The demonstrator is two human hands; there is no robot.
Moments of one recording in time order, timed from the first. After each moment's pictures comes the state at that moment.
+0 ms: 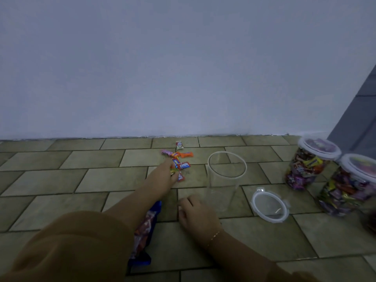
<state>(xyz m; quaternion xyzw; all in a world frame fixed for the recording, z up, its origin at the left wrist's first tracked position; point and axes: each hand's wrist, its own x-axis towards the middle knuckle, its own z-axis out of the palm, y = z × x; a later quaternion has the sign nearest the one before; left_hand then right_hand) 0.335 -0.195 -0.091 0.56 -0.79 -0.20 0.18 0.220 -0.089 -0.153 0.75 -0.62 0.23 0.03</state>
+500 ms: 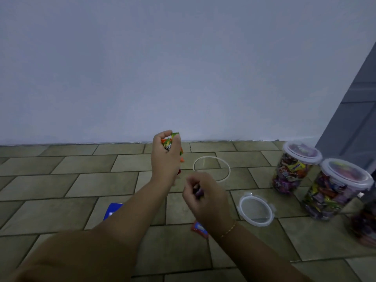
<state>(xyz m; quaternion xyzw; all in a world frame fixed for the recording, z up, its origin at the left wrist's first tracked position) 0.270 -0.150 -0.006 0.44 -0.50 -0.42 0.62 0.189 -0.065 -0.054 0.68 -0.47 0.56 0.07</state>
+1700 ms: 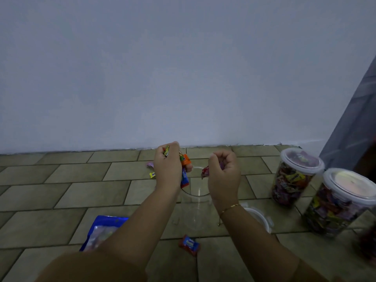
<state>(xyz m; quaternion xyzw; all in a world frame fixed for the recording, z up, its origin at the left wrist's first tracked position) 0.218 -0.147 0.007 0.45 -0.36 -0.54 0.62 0.134 -0.109 -0.017 0.37 -0.52 0.74 -0.22</state>
